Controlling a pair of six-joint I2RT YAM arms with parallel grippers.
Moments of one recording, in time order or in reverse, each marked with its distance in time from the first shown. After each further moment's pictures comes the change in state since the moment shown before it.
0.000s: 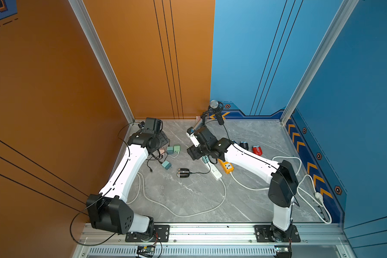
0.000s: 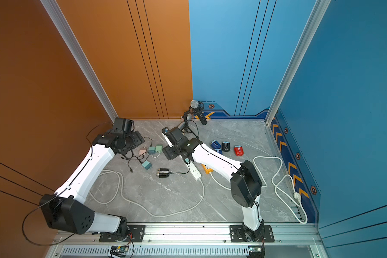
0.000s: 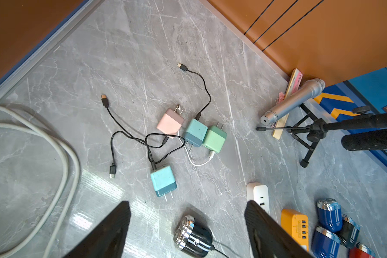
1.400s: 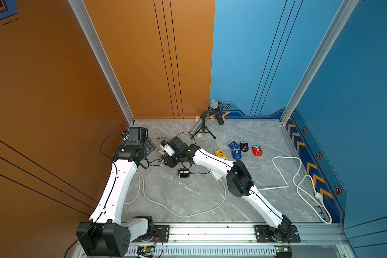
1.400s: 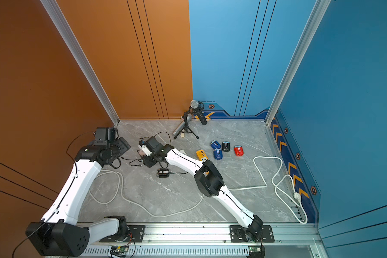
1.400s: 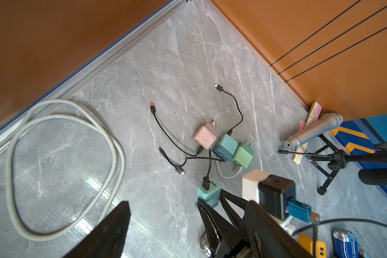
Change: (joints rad) left arm 0.169 -0.256 -0.185 0.012 -0.027 0.027; right arm 0.134 0.729 0.723 -0.056 -0.267 0.060
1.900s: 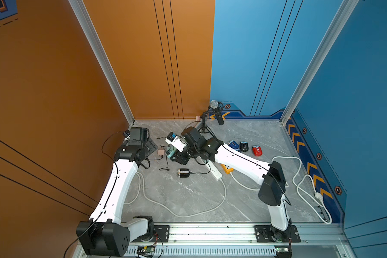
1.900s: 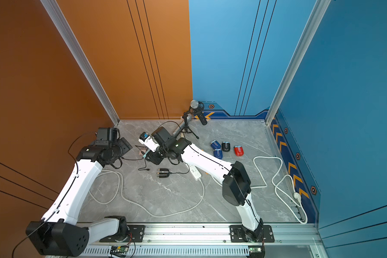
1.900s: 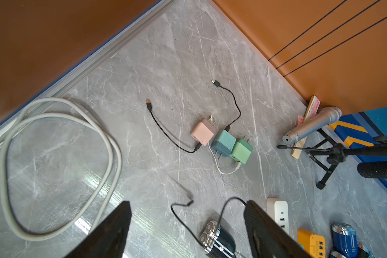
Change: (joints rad) left arm -0.015 0.000 -0.004 0.000 0.001 0.000; right arm -0.009 -0.454 -0.342 0.006 -0.091 -0.158
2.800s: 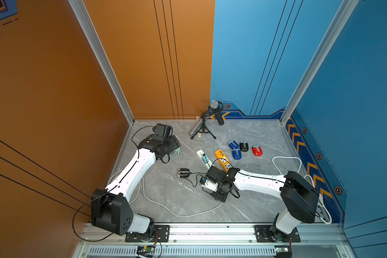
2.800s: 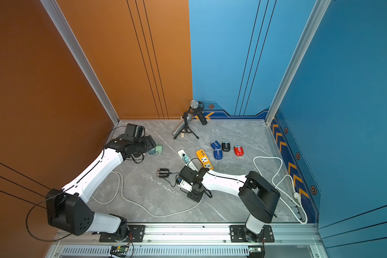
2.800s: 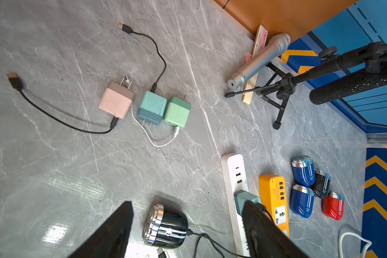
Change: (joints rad) left arm -0.224 0.207 0.012 0.185 0.153 -0.014; right arm 0.052 -0.447 -0.977 -0.138 0.227 -0.150
